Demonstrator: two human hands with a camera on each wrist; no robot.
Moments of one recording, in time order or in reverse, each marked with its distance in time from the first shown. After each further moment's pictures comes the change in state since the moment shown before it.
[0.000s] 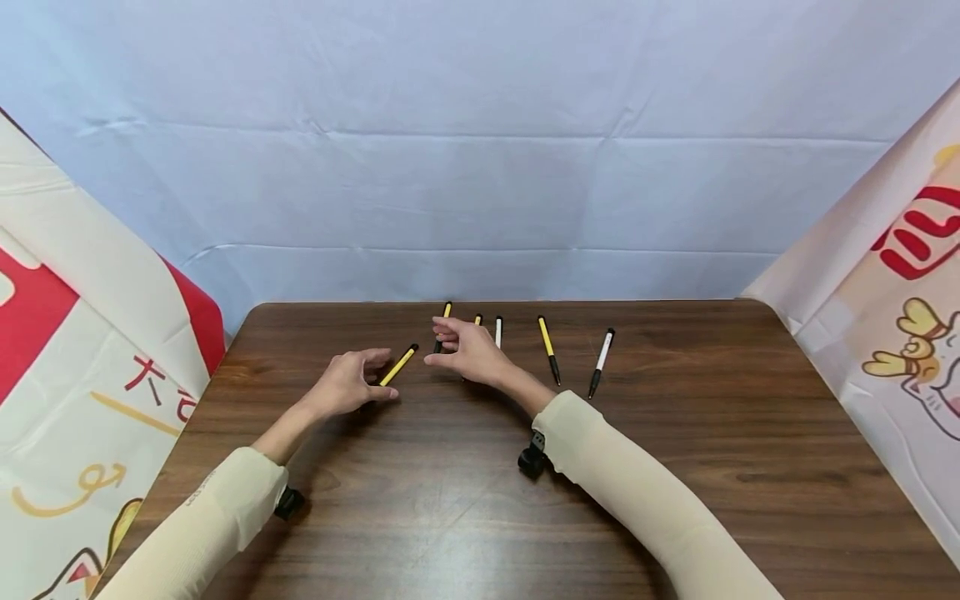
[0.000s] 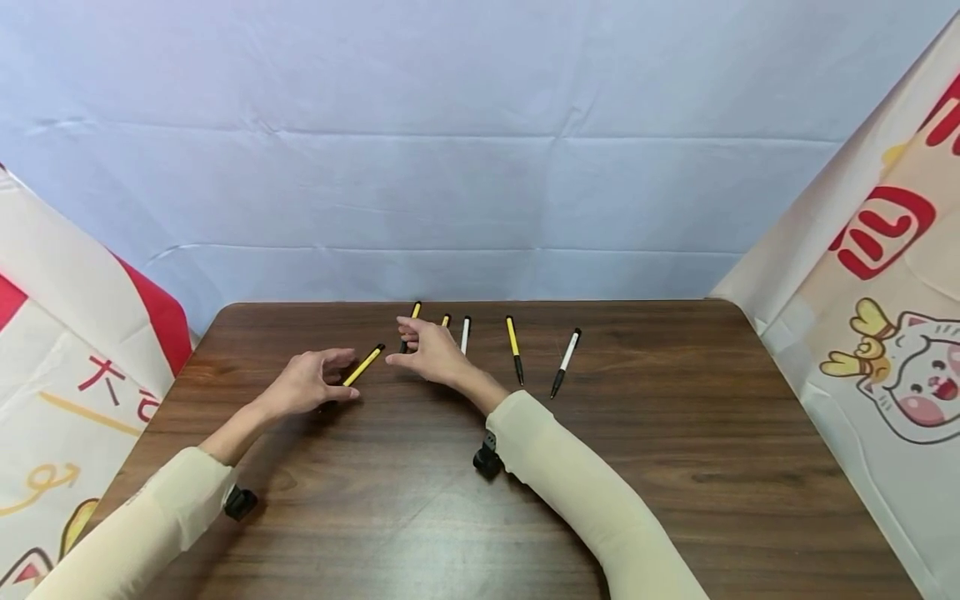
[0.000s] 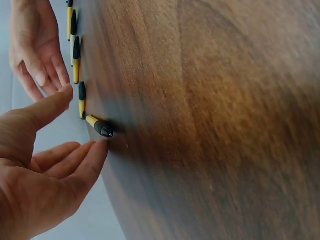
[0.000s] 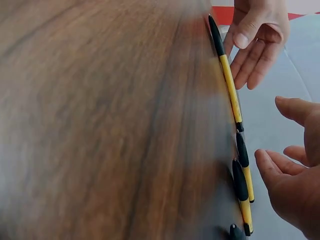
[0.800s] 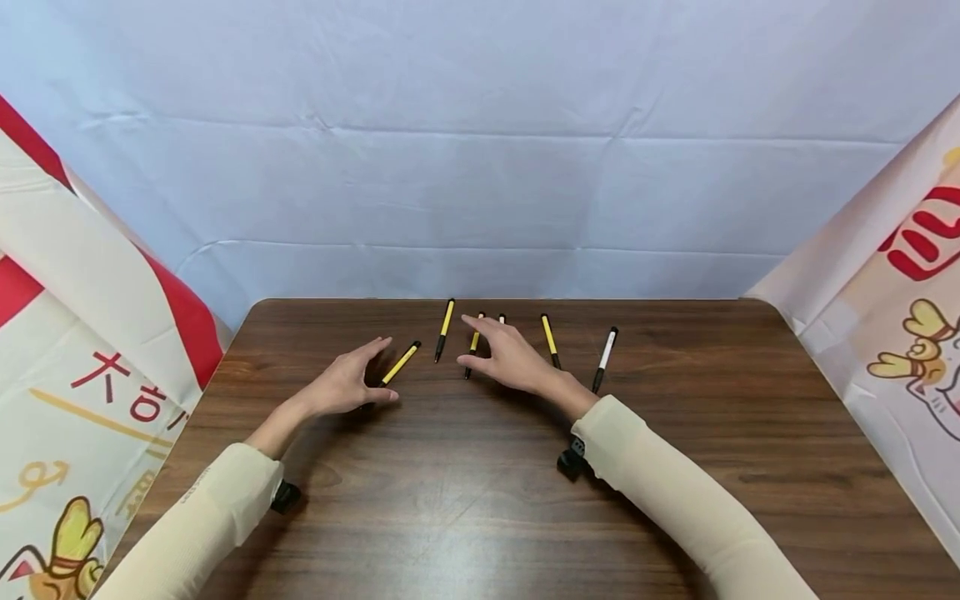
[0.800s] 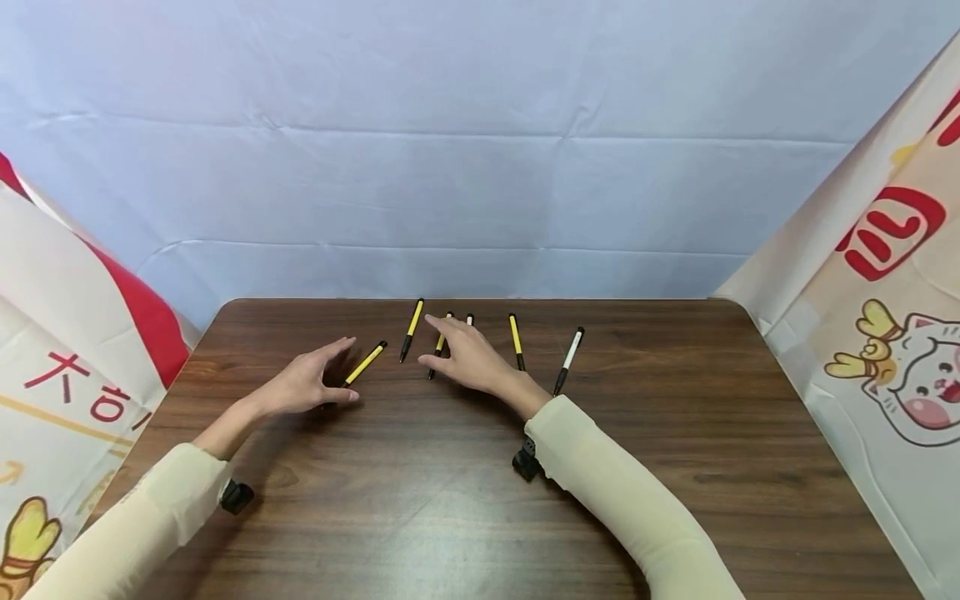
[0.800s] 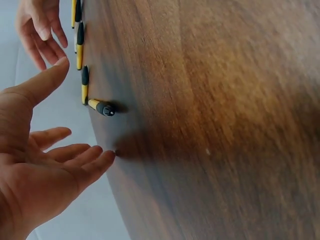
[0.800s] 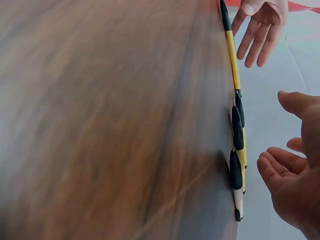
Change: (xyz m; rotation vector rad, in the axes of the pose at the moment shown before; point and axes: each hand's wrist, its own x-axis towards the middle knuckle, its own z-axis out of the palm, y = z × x) left_hand -0.010 -0.004 -0.004 0.118 -0.066 0.083; right_hand -0.035 0.016 -0.036 -0.406 -0.029 -0.108
